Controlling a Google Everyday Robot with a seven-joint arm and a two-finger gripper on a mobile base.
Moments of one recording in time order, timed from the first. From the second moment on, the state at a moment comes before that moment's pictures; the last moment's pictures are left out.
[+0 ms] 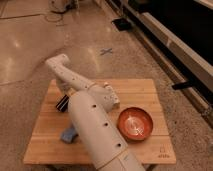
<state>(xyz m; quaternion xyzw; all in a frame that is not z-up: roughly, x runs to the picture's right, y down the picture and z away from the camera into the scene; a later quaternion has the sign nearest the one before) -0.244 0.045 0.949 -0.35 -0.19 -0.45 0.80</state>
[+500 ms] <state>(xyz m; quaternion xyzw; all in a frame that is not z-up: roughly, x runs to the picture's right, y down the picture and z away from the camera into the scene) -0.214 0.037 0.926 -0.35 -0.20 -0.42 0.81</state>
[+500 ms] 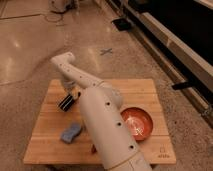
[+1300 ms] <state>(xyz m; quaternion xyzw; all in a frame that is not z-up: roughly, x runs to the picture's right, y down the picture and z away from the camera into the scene) -0.182 0.102 0.809 -0.33 -0.23 -0.47 0.79</state>
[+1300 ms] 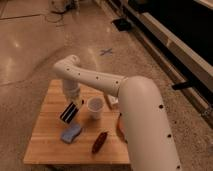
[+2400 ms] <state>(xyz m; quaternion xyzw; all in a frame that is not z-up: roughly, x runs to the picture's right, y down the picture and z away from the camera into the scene) -0.194 0.183 0.786 -0.31 -0.22 -0.52 0.77</state>
